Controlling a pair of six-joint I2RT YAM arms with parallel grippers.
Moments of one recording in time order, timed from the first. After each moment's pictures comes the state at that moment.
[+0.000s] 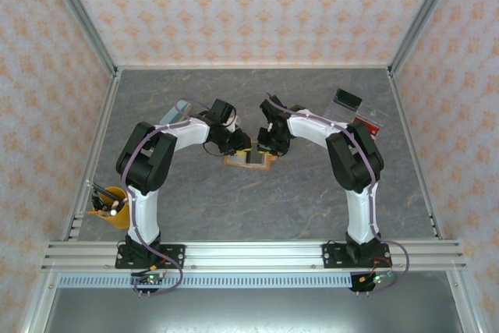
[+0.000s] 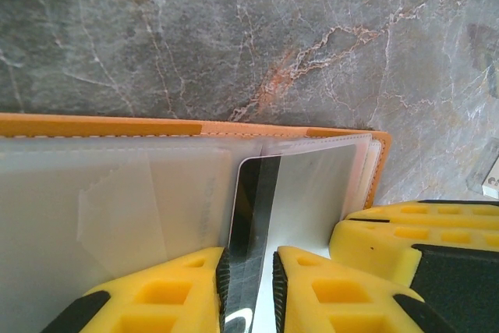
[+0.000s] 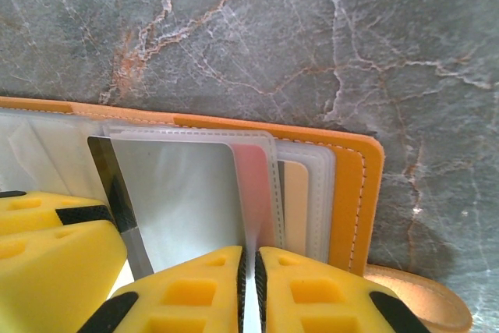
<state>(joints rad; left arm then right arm) -0.40 2.00 1.25 -0.36 0.52 -0.72 0.55 2.04 1.44 -0.70 -0.27 0.76</state>
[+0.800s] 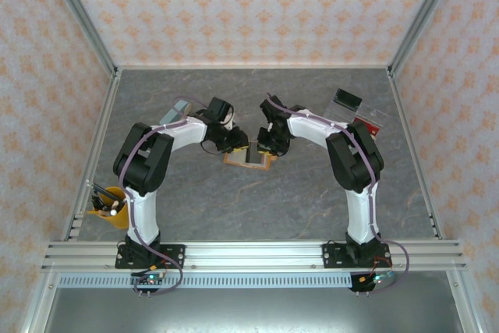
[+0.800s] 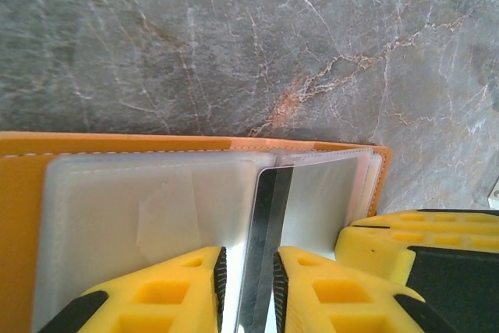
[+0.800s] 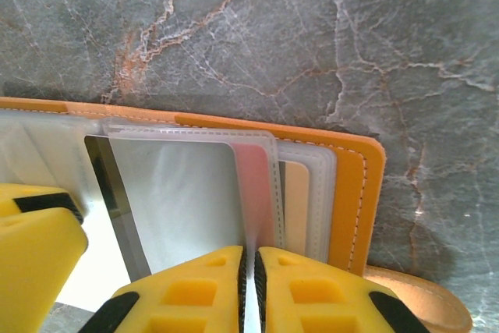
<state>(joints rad) -0.38 1.98 1.25 -0.36 0.50 -0.70 0.55 2.04 1.44 -0.70 -0.28 0.76</state>
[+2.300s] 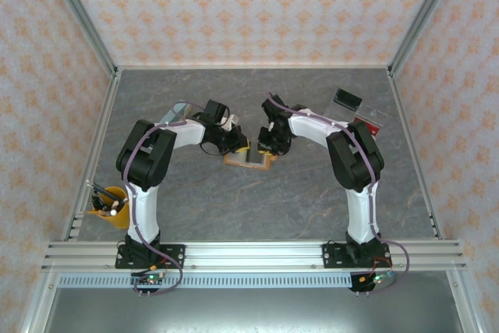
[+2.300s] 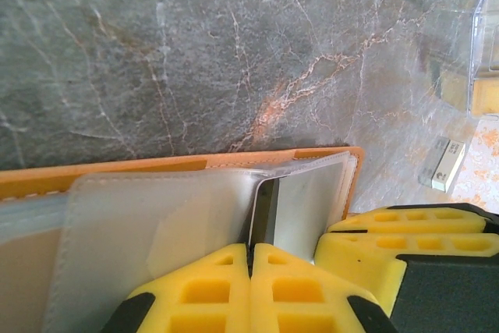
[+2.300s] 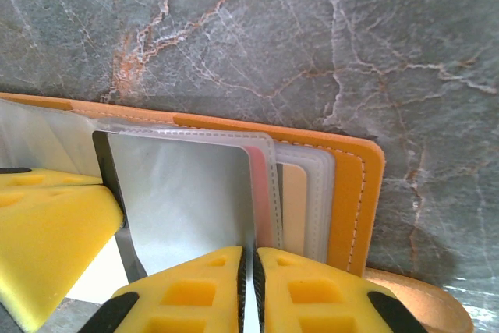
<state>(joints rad) -0.34 2.04 1.21 -0.22 0.66 -0.74 0.54 2.05 1.44 -0.70 -0.31 0.76</state>
